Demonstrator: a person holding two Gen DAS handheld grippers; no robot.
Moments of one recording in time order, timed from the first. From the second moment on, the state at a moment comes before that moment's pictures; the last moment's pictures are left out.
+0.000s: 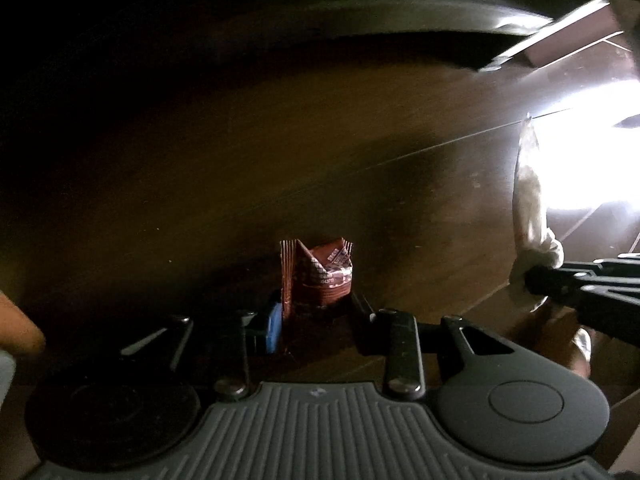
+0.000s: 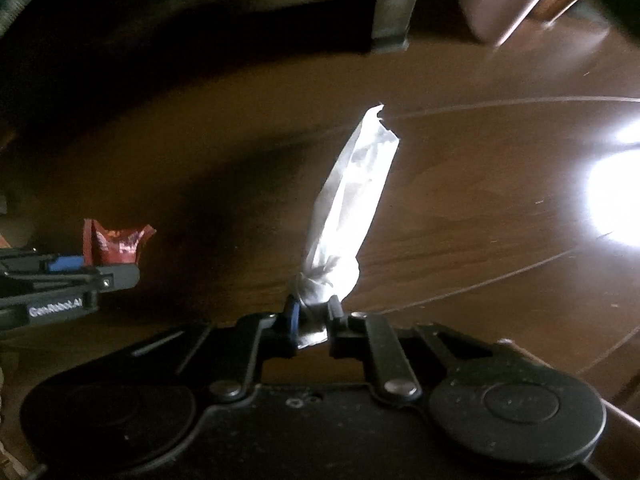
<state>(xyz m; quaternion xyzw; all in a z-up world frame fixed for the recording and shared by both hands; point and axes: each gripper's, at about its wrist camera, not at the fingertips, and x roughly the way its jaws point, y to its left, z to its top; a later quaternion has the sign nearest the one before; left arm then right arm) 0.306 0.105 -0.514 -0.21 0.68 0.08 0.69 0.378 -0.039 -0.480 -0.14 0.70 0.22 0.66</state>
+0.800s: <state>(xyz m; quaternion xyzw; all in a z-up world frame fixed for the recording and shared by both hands) 0.223 0.047 -0.207 -0.21 0.53 0.07 0.82 0.295 -0.090 -0.165 -0.07 0.55 0.28 0.79</state>
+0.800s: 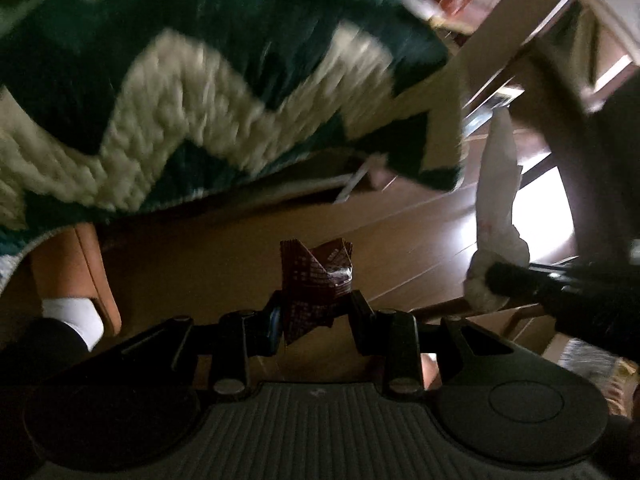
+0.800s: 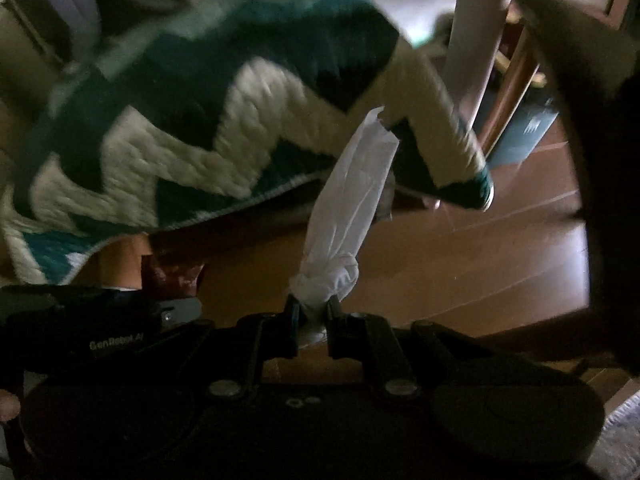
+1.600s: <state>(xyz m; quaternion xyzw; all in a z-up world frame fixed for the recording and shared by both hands) 0.218 -0.074 0.078 -0.13 0.32 -0.03 0.94 0.232 -0.226 0.083 -0.03 0.29 0.30 0.91</state>
